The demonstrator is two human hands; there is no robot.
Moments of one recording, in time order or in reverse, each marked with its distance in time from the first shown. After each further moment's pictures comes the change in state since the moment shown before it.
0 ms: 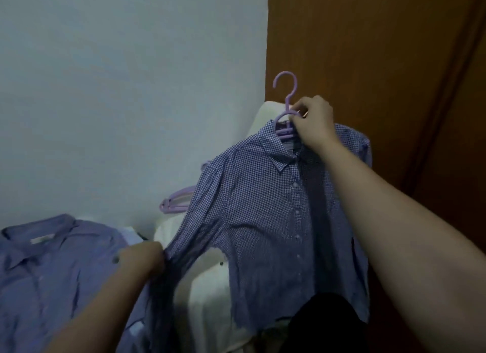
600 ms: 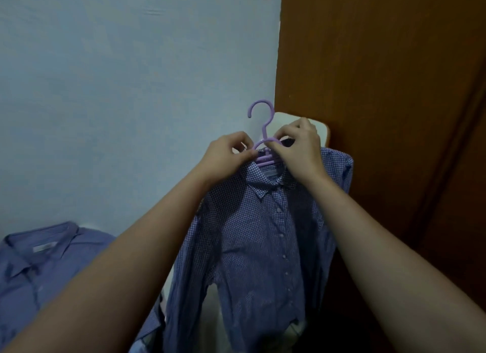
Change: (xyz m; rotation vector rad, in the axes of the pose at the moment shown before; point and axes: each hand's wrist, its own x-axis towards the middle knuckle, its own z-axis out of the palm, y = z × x) left_hand -0.027 0.094 -0.207 -1.020 0.689 0.738; right_hand -0.032 -0.030 0.036 0.180 0.002 -0.167
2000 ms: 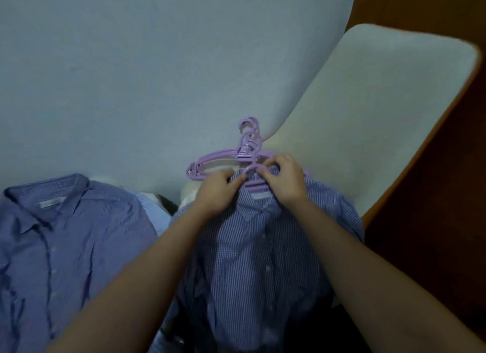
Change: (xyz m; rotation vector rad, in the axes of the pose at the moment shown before) left_hand -0.030 -0.247 0.064 0.212 -0.086 -0.444; right_hand -0.073 0.107 0.261 0.123 -0.378 0.257
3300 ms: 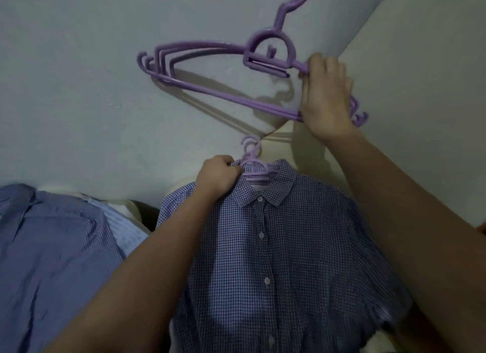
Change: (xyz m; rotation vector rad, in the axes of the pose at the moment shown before) left_hand 0.142 -0.068 0.067 -0.077 -0.026 -0.237; right_hand 0.171 0.017 -0.017 -0.593 0.290 -0.226
